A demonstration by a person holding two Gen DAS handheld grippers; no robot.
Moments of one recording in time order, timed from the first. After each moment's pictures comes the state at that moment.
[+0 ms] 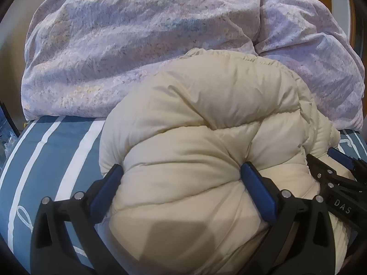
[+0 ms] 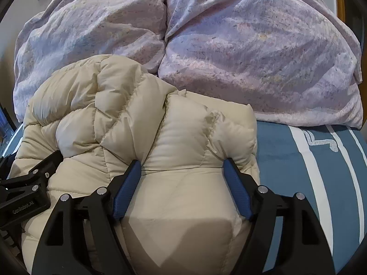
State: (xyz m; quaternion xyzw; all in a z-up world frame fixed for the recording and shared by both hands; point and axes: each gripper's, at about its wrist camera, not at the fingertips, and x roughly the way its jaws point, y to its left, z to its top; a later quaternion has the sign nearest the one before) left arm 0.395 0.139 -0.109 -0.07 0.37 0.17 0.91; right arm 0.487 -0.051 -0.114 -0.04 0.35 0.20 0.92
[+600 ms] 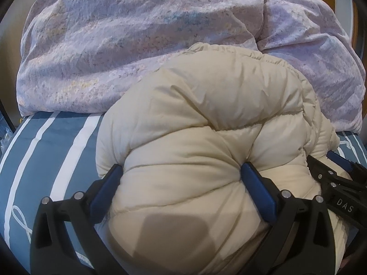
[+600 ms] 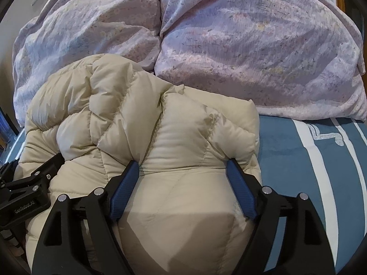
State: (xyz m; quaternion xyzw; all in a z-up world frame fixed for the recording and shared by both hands) left arm 0.400 0.151 -0.116 -0.08 0.37 0.16 0.91; right arm 0.503 -0.053 -0.116 -0.01 0.37 0.21 0.91
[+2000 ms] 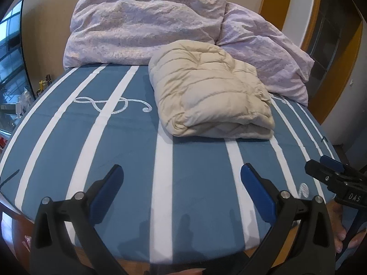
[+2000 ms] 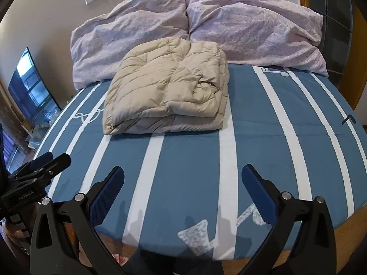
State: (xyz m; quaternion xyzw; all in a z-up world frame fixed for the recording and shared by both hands) left arm 0.088 0.056 -0.060 -0.13 0.37 0.11 0.91; right arm 0.211 -0.162 -0.074 0.00 0.38 0.25 0.89
